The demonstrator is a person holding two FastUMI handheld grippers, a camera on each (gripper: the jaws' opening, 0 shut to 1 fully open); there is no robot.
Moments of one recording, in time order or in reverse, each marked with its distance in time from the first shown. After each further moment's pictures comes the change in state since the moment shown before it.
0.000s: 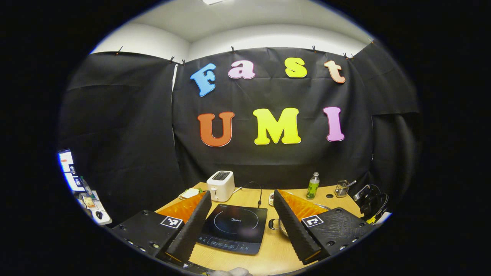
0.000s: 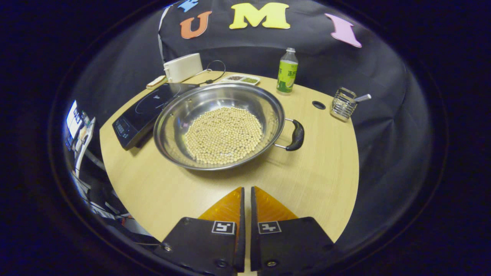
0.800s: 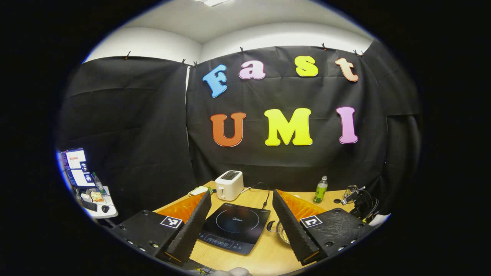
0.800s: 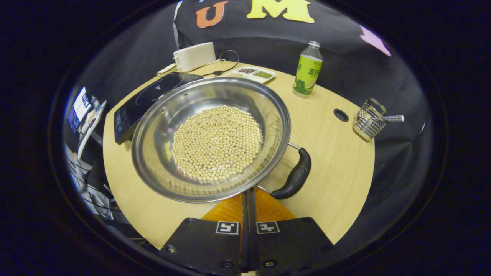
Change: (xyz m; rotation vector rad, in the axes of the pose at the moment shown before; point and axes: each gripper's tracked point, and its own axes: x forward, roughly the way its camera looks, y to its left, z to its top) left arm 0.001 -0.039 0.013 -0.008 0.009 0.174; right arm 0.077 -0.041 0.046 -0.176 0.103 0.130
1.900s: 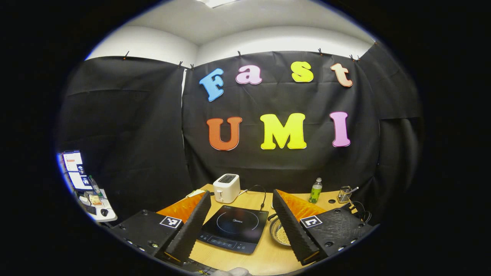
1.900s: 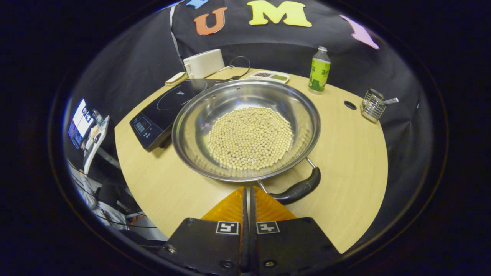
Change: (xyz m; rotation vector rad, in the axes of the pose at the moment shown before) left arm -0.017 0.015 0.013 -0.006 -0.026 -0.055; right arm -0.025 0.110 -0.026 0.109 -0.061 0.010
